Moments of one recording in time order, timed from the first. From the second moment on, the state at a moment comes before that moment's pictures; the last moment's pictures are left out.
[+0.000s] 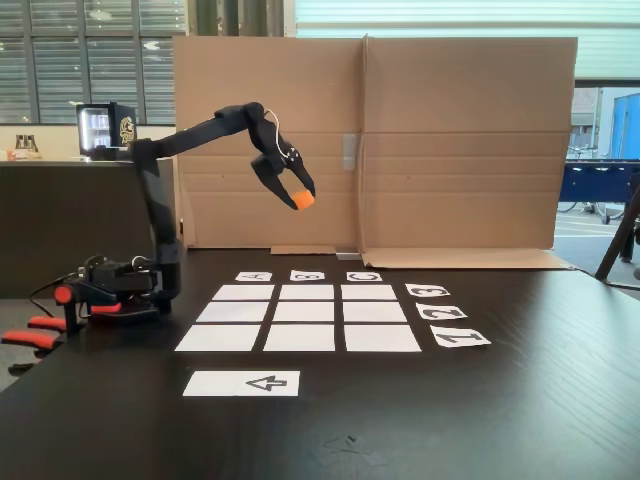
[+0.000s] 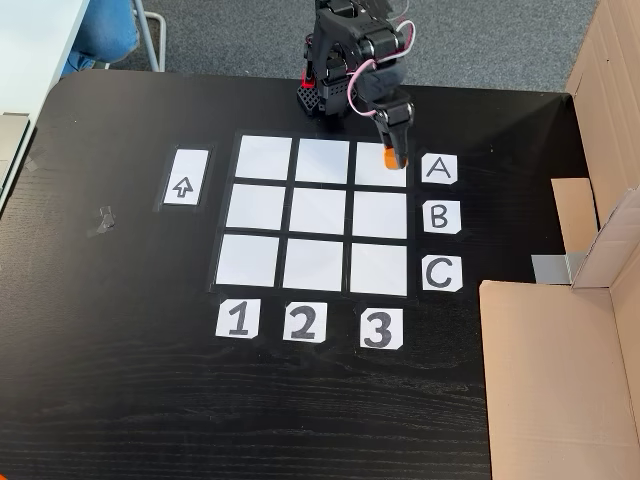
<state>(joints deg) -31.6 89.0 75.4 85.1 88.0</state>
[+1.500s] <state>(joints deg) -27.9 65.9 84.2 72.7 89.4</state>
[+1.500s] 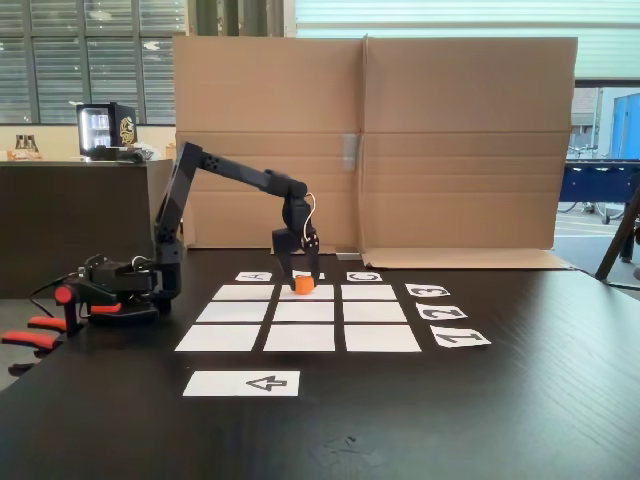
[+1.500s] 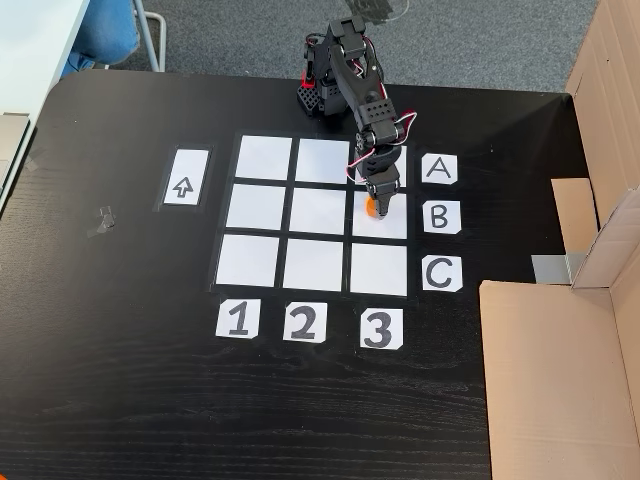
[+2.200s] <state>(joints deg) -27.0 96.9 110.5 62.2 94.7</state>
